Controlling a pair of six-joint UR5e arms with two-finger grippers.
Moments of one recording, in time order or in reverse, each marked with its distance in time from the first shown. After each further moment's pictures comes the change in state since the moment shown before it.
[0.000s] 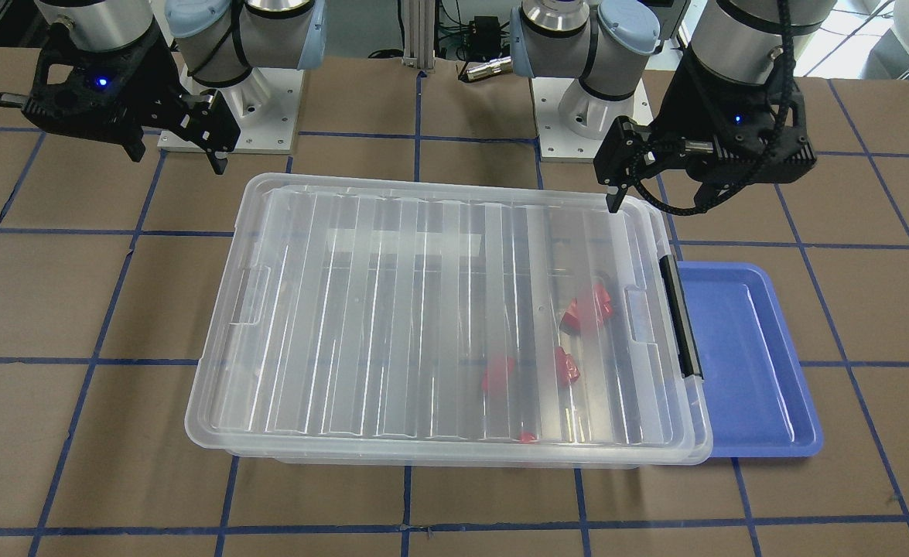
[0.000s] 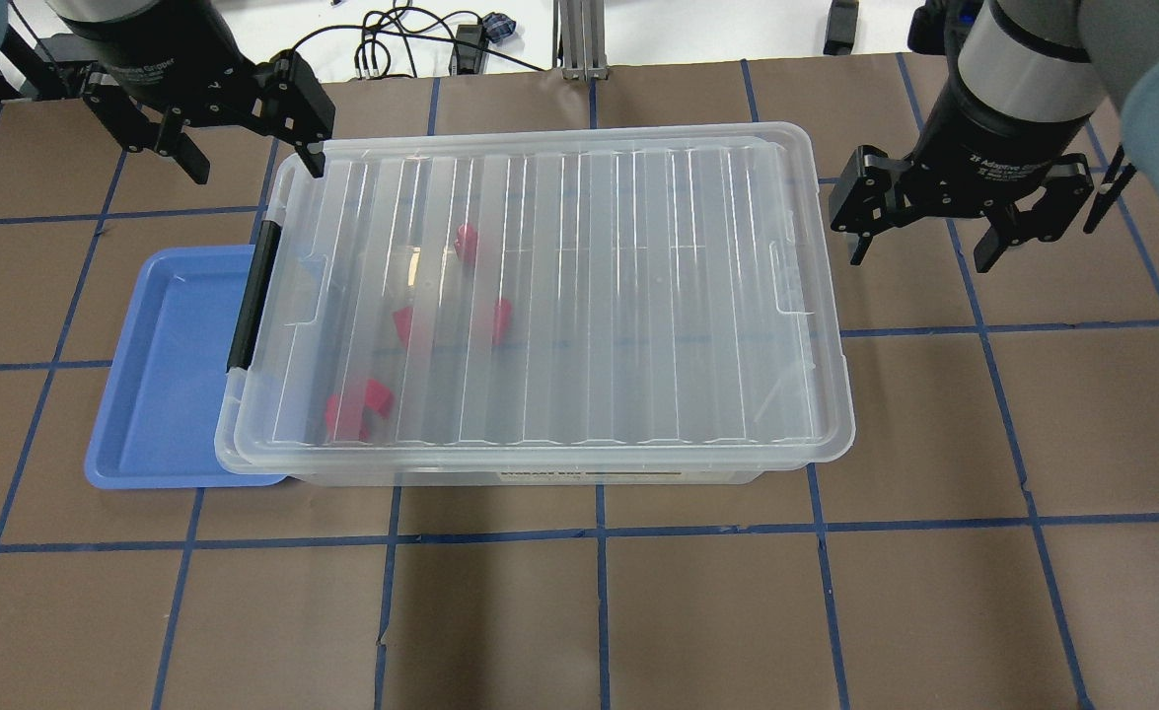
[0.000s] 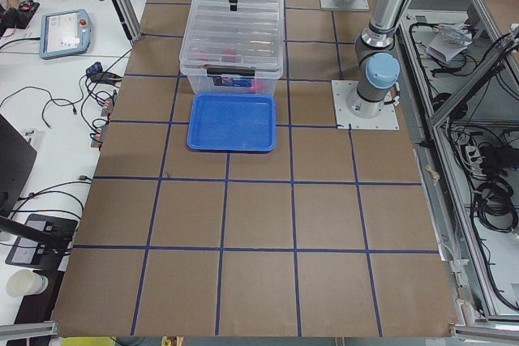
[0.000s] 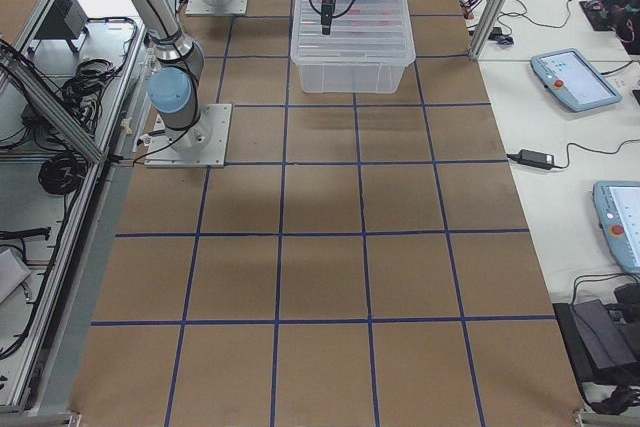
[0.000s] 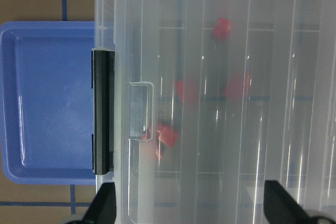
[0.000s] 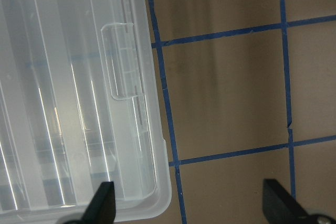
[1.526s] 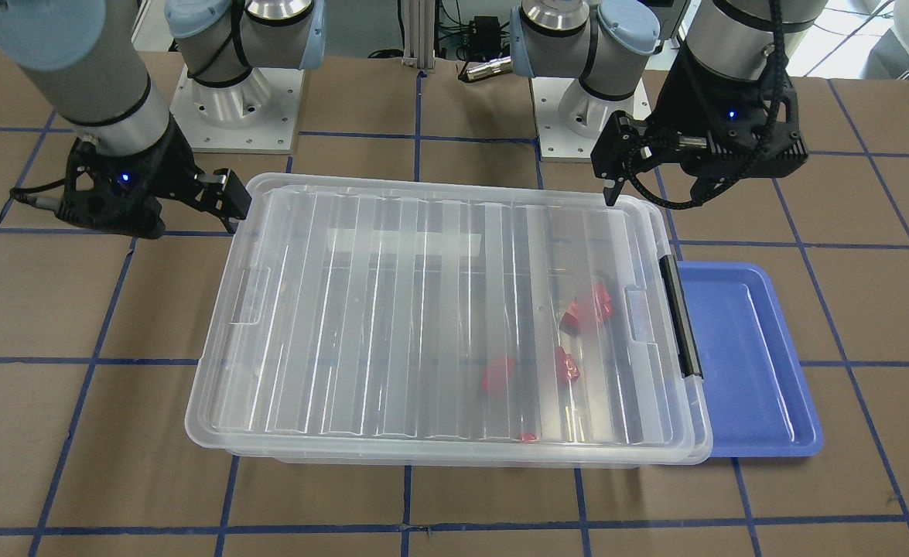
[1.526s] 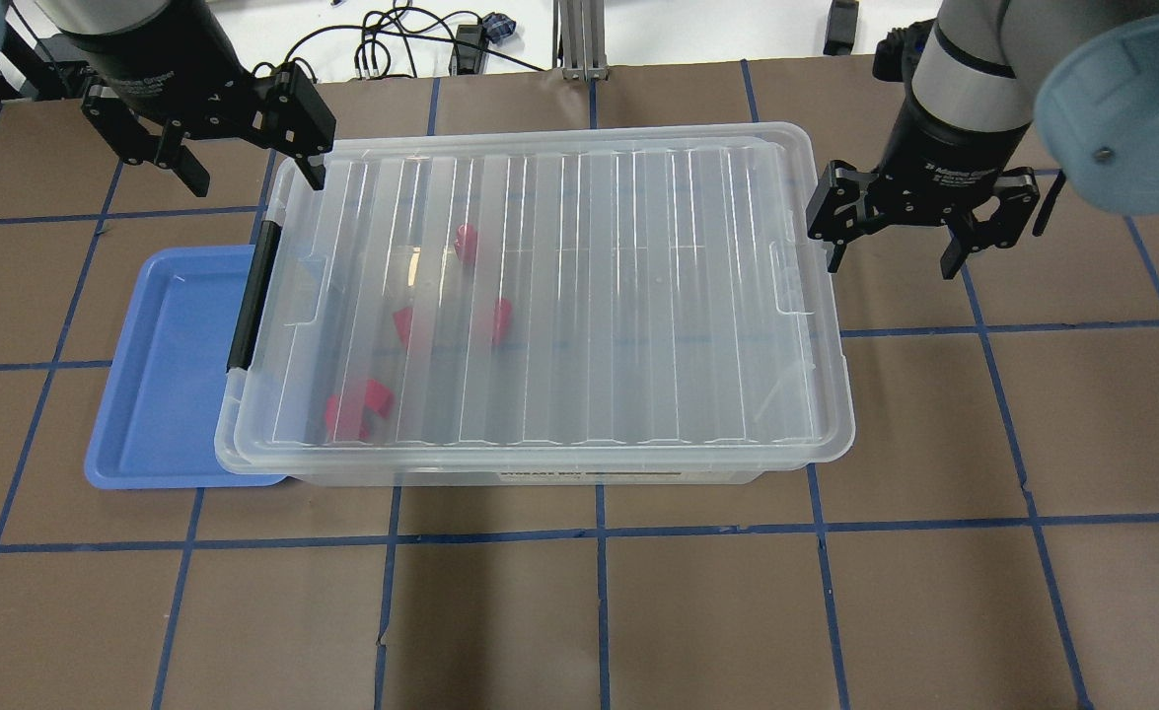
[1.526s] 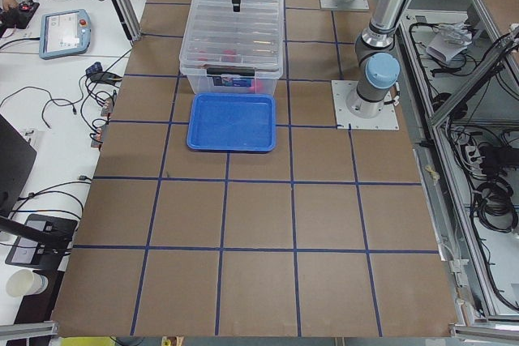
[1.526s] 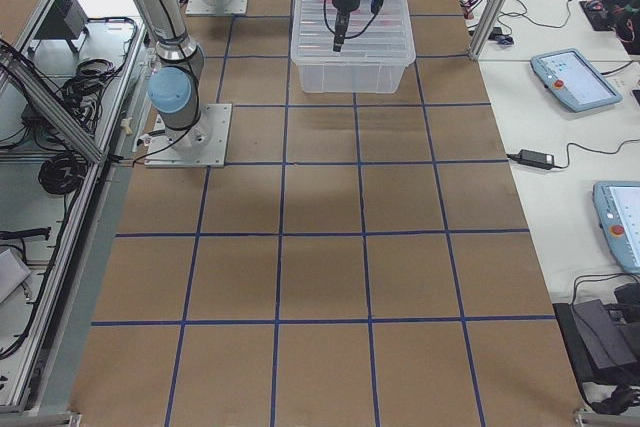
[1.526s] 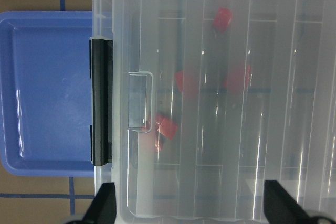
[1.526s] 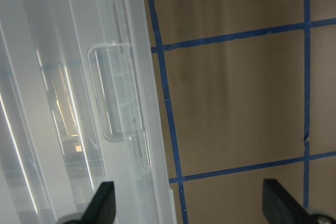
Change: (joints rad) left arm -0.002 0.015 -0.015 -0.016 0.003 -0.001; right arm 0.004 0.164 0.002 -0.069 0.000 0.009
